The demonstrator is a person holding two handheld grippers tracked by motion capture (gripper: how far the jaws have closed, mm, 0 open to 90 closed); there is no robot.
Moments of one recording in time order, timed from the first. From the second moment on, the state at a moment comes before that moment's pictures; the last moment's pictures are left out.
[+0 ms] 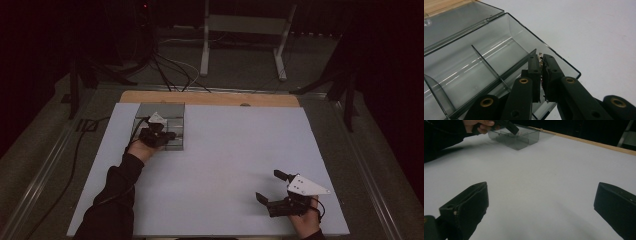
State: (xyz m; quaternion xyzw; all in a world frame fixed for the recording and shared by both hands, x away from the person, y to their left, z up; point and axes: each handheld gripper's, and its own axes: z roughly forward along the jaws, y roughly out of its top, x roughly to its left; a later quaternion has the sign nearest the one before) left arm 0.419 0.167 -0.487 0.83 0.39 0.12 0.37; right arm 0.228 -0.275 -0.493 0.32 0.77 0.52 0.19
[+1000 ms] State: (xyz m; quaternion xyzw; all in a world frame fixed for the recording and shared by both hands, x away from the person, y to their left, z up) left arm 0.399 0.168 -0.465 0.80 0.43 0.11 0.41; right arm 0.228 -0.274 -0.493 0.32 0.77 0.52 0.19
